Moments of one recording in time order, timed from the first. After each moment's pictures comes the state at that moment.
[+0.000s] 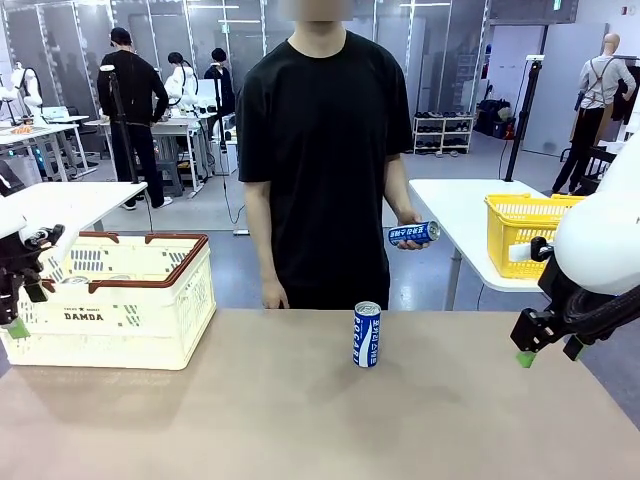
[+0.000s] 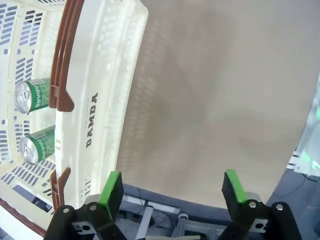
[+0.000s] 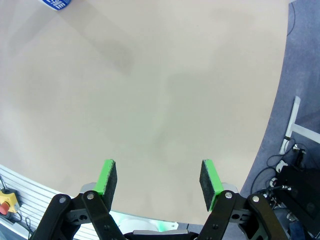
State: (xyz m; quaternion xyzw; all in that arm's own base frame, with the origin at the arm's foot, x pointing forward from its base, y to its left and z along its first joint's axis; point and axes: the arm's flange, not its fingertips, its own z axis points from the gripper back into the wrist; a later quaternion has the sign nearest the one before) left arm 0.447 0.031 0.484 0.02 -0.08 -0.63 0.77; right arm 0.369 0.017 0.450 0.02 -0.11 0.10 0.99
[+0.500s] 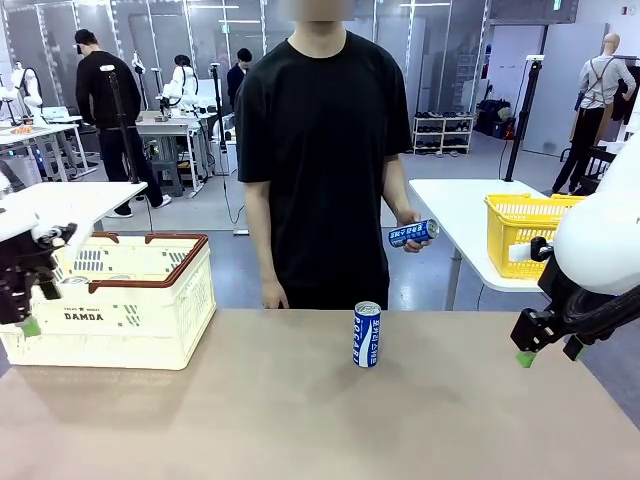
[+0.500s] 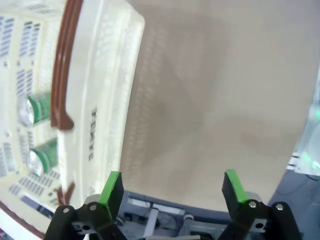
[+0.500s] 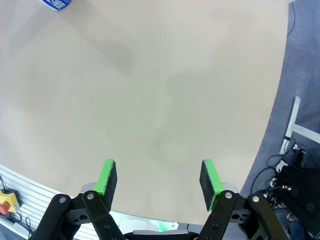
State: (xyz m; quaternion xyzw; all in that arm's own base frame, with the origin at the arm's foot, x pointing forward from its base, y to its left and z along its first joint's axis) left arm 0.446 0.003 0.489 0.02 -0.08 -0.65 0.76; right arm 0.369 0.017 0.450 0.02 -0.11 0.10 0.99
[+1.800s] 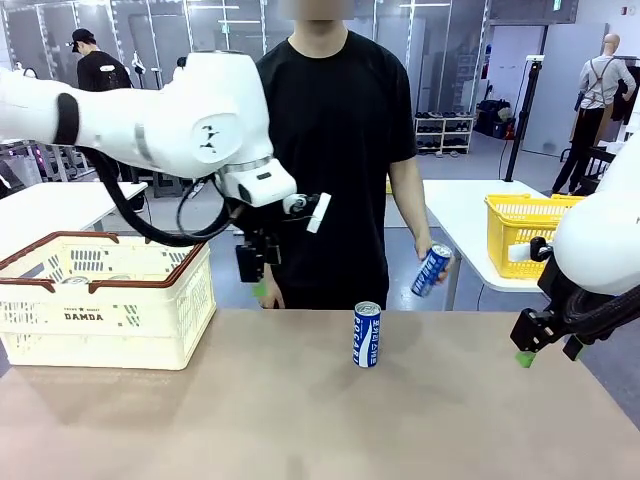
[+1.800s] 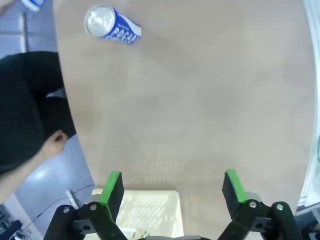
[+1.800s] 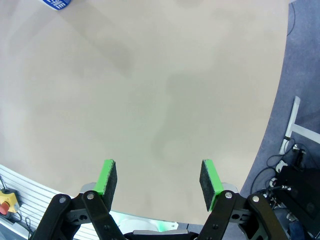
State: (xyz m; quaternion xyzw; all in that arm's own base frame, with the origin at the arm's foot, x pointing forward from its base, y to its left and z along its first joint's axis) left arm 0.498 -0.363 0.530 0.02 -0.08 -0.77 0.63; right arm 0.369 0.017 0.450 0.02 -0.11 0.10 0.99
